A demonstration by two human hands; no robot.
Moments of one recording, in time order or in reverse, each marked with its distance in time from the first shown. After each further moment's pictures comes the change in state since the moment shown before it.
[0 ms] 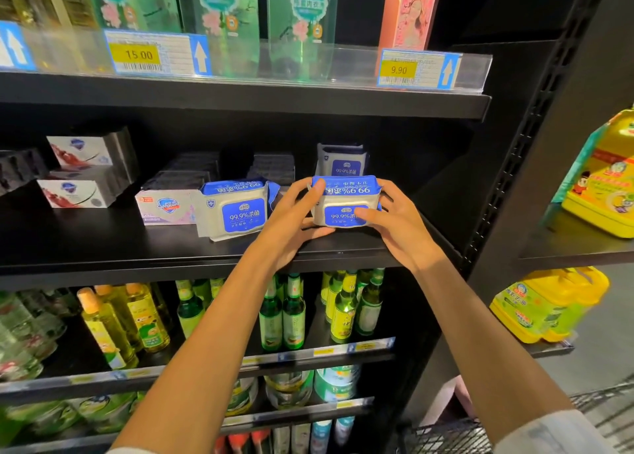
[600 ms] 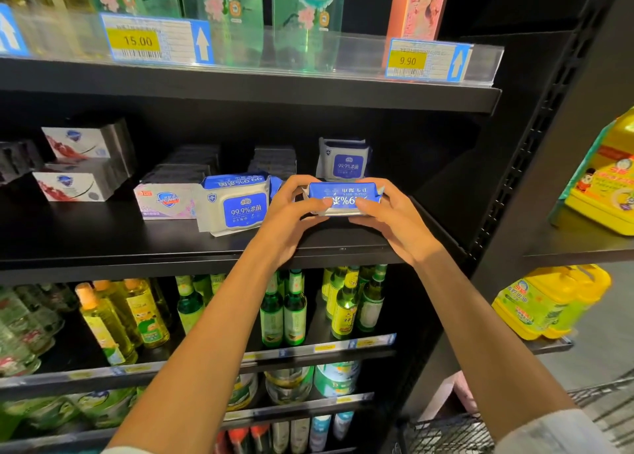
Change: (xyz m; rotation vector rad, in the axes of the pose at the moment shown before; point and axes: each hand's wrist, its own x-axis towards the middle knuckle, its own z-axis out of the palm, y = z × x) left_hand 0.006 -0.009 -0.011 -0.010 0.015 0.108; right_hand 0.007 0.006 0.002 -0.023 -0.055 0.025
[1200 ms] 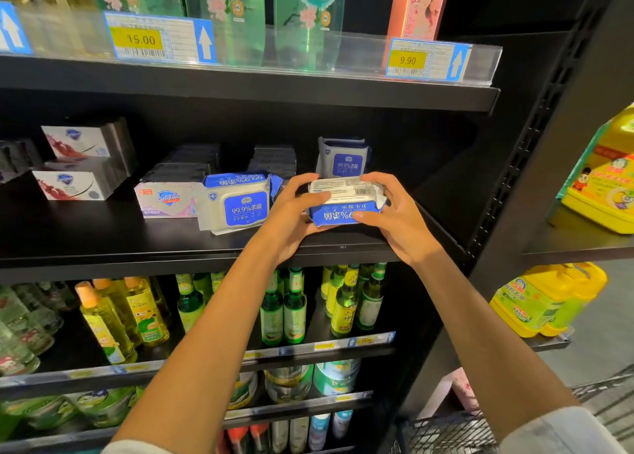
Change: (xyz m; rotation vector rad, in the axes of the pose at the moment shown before) left_hand -0.001 0.007 0.005 -0.079 0.012 -0.126; right_hand -0.007 0.004 -0.005 -0.025 -0.027 -0.130
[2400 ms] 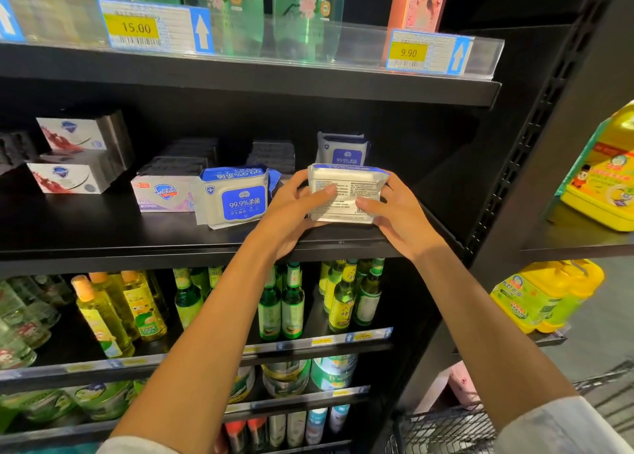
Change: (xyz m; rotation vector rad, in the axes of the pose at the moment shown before) left_hand 0.000 -0.002 -0.001 0.098 -0.065 0.043; right_hand 0.006 -0.004 0.000 0.063 0.042 0.163
